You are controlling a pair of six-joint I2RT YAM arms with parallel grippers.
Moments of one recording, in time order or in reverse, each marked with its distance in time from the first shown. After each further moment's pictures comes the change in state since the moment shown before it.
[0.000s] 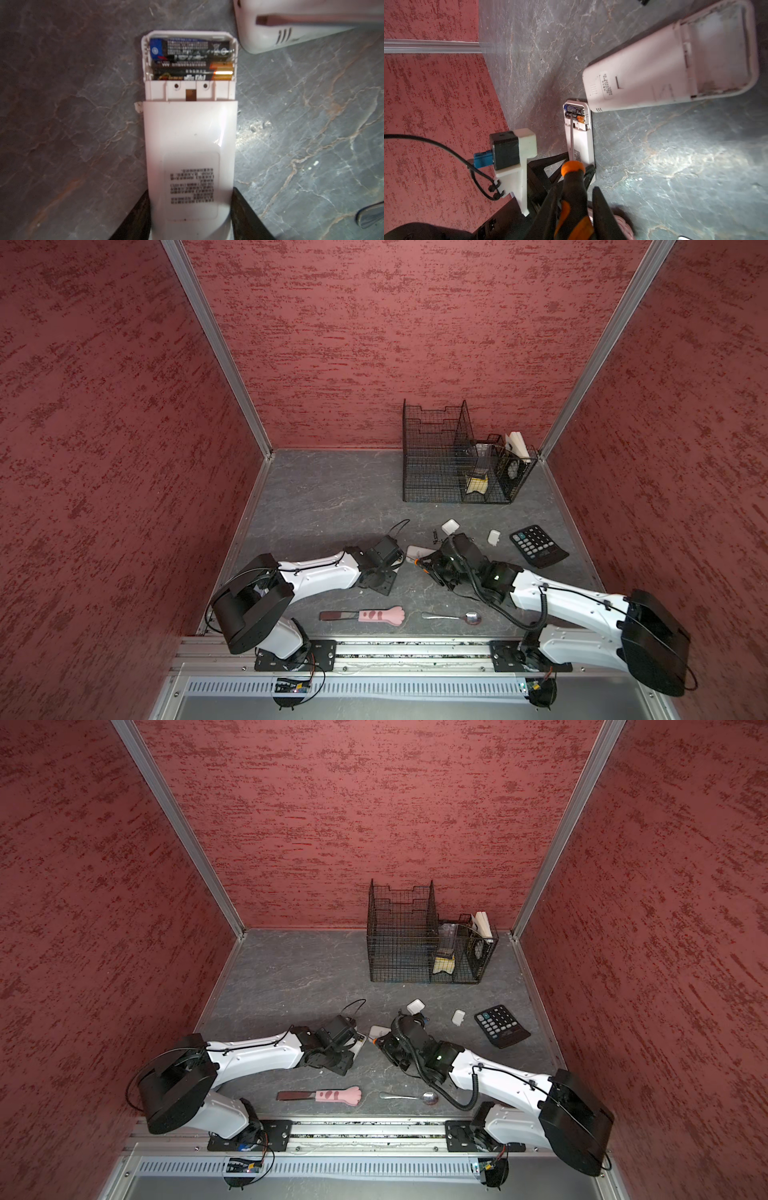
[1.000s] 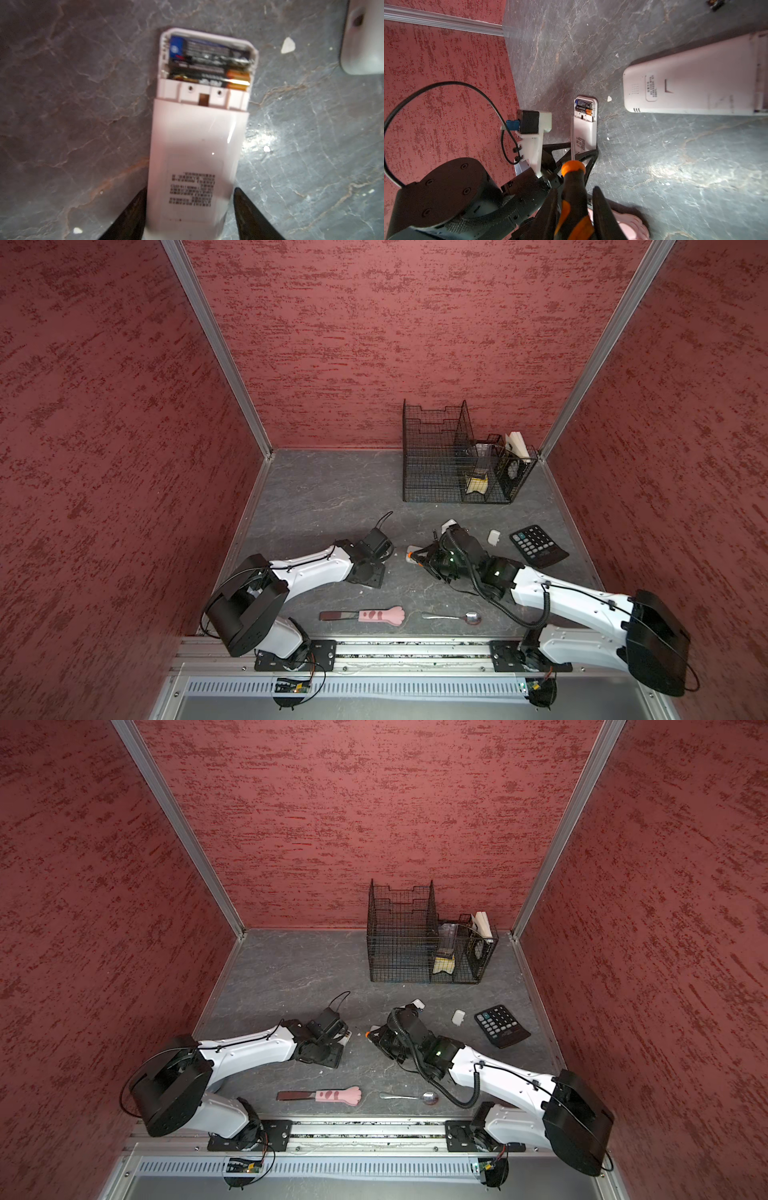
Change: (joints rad) left arm 0.106 -0.022 -0.002 -0.090 -0.037 -0.071; right arm 0.000 -0.003 0.076 0.005 -0.036 -0.120
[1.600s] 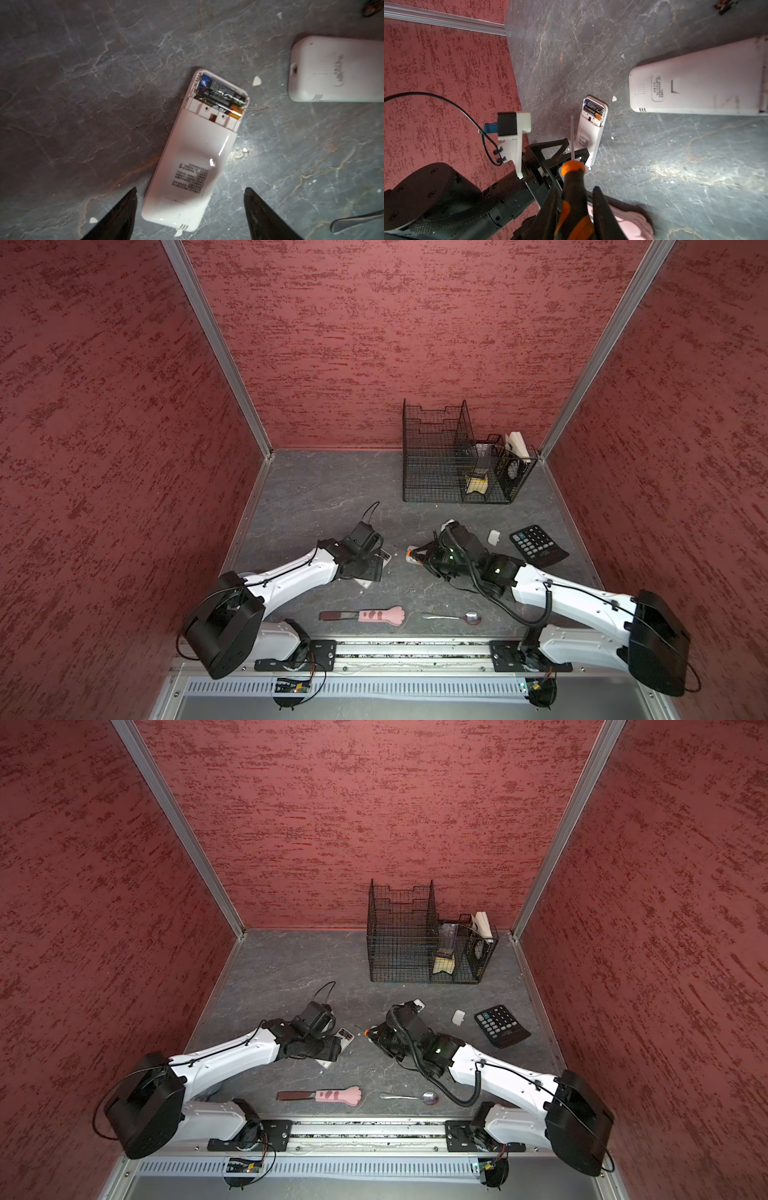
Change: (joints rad) left arm 0.080 -0.124 -0.023 0.007 0.049 0.000; right arm -0.004 0.000 0.037 -0.042 -0.003 -0.011
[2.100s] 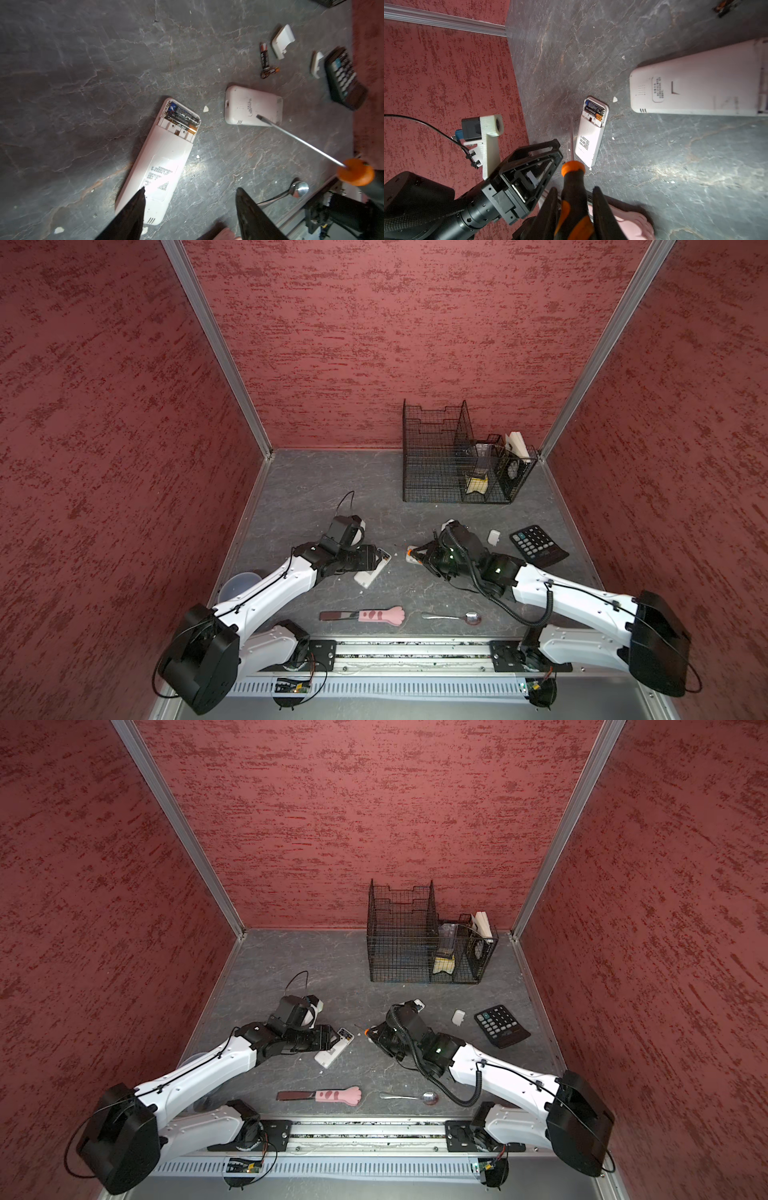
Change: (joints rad) left arm 0.116 -0.177 -0.050 0.095 0.226 -0.053; right arm 0.000 -0.003 0.013 -0.010 0.003 0.000
